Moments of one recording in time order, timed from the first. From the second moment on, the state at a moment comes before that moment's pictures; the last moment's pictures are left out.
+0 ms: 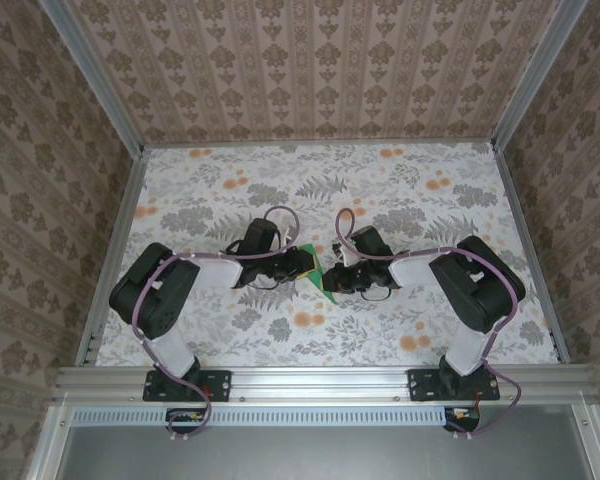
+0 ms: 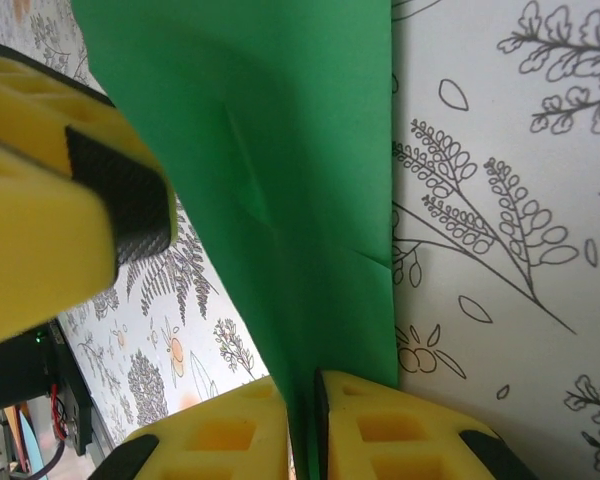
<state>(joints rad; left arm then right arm) -0.64 1.71 0.71 0.28 0.64 -0.92 0.53 1.77 0.72 0.10 -0.64 0.58</state>
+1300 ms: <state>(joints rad) -0.66 1.80 0.73 0.24 0.61 -0.92 0.53 1.74 0.75 -0.09 -0.63 0.56</state>
